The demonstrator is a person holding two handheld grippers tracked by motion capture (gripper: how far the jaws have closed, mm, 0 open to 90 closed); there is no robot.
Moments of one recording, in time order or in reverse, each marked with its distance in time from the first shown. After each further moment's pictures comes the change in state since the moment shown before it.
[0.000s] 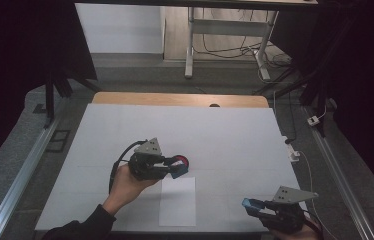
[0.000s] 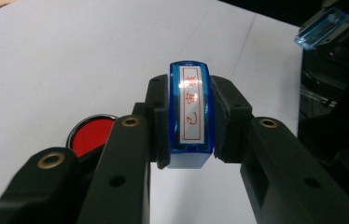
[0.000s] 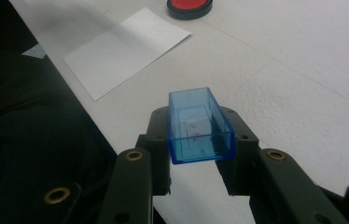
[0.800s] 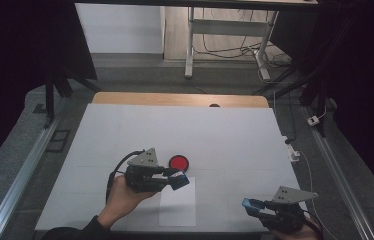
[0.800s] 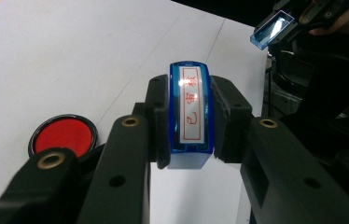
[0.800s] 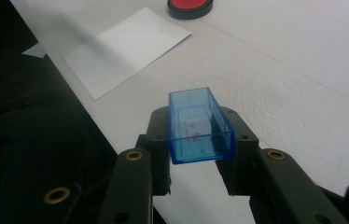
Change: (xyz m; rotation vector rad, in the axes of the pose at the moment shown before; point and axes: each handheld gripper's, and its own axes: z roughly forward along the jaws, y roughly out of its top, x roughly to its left) left arm -0.026 -0.009 -0.010 -0.027 -0.052 0.012; right arm 0.000 0.000 0.000 0.001 0.001 -0.004
